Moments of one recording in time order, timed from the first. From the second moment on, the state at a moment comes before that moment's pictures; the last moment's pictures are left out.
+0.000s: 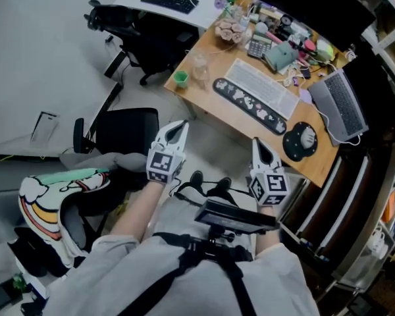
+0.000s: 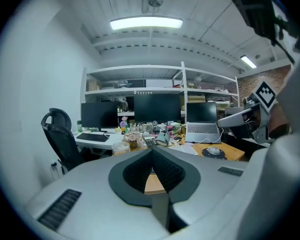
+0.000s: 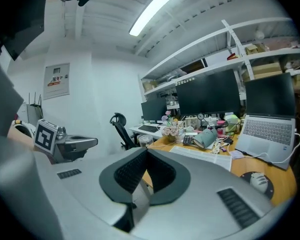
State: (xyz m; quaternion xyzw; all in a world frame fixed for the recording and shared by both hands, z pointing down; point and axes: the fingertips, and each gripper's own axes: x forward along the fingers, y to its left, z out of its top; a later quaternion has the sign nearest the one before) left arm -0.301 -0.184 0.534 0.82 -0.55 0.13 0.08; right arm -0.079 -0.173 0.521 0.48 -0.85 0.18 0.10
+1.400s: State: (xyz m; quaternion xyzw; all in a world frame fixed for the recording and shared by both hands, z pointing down) left arm -0.418 -0.415 0.738 0.77 -0.58 0.21 0.17; right arm -0.117 -0.282 0.624 0.50 -0.81 0.26 0.18
